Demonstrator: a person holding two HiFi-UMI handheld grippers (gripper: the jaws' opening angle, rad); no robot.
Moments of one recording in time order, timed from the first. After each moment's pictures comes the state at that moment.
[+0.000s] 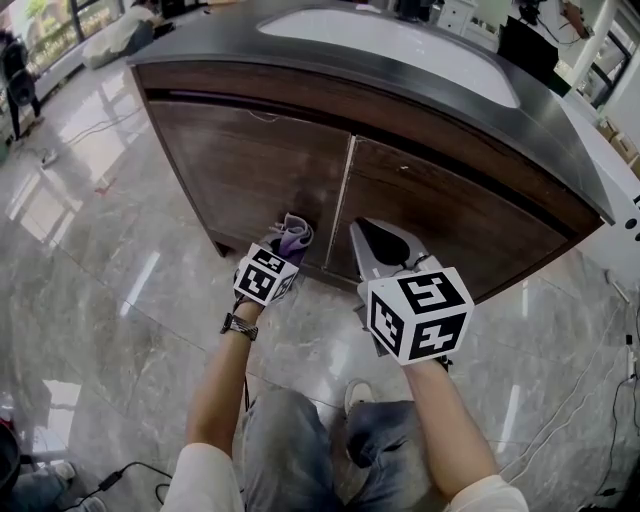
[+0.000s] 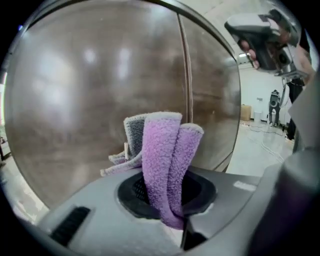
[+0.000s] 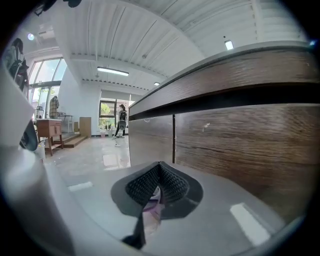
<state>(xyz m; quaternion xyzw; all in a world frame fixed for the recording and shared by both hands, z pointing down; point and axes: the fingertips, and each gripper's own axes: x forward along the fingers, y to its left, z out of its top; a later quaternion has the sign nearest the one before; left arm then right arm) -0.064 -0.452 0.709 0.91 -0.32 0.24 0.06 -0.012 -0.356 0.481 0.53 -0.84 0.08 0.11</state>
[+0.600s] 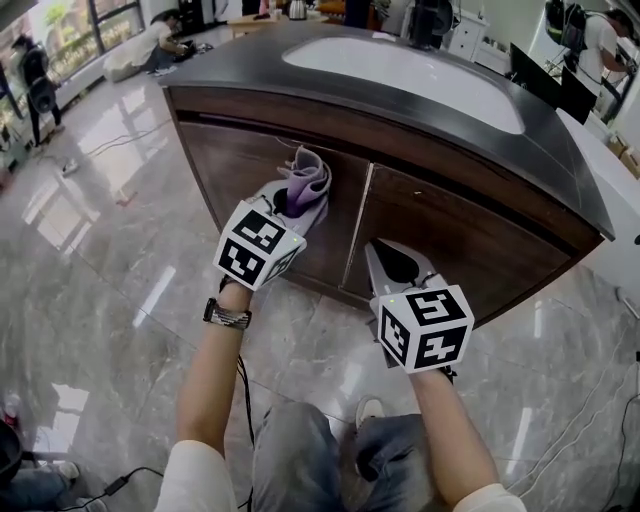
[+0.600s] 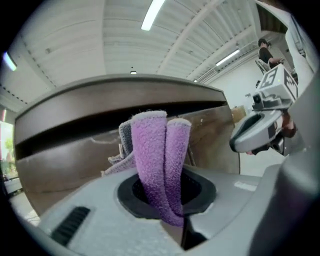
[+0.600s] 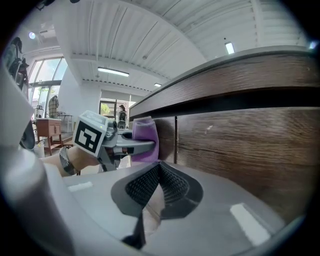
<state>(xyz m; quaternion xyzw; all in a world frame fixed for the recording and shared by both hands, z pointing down) -0.077 -0.446 0.472 0.93 -0.32 0.14 -0.10 -0.020 -0.352 0.479 0.53 -0.84 0.07 0.11</state>
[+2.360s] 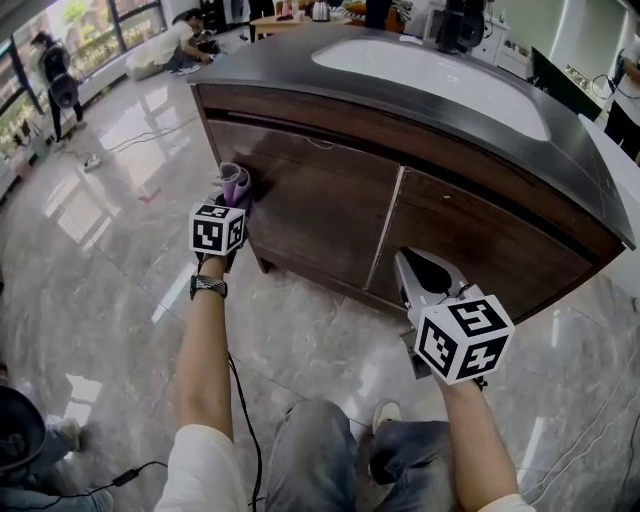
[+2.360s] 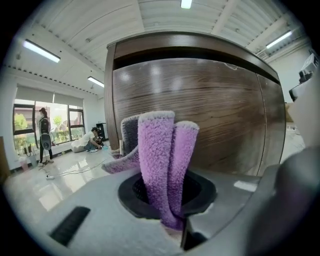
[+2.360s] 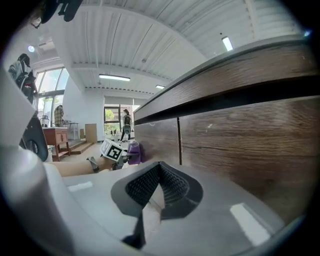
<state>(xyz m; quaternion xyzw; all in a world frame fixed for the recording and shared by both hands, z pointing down) -0.294 -0.555 0.565 0.83 -0.54 0.17 0.02 -0.021 -0.337 0.471 0.50 -0.86 0.09 0.08</state>
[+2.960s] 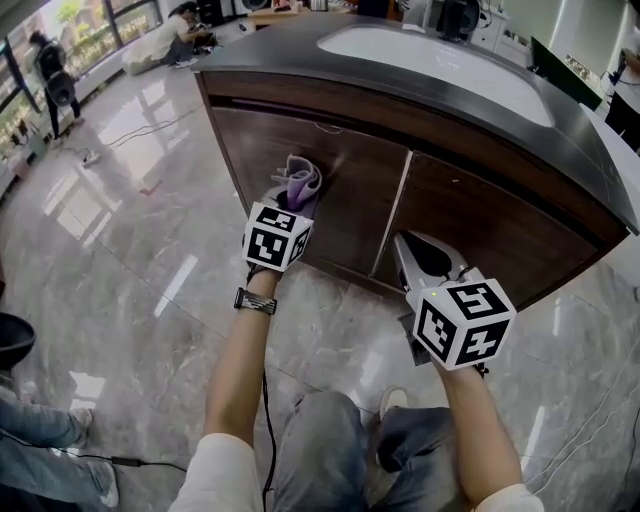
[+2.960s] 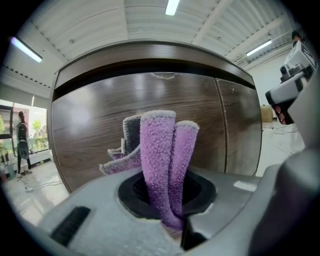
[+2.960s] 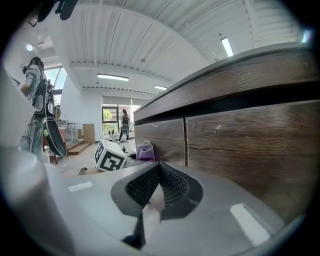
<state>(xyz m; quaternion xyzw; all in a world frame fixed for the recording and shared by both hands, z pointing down) -0.159 -0.492 0.546 0.88 -0.45 0.16 -0.01 -0.039 -0.336 0.469 0.51 -0.85 0.10 0.08</state>
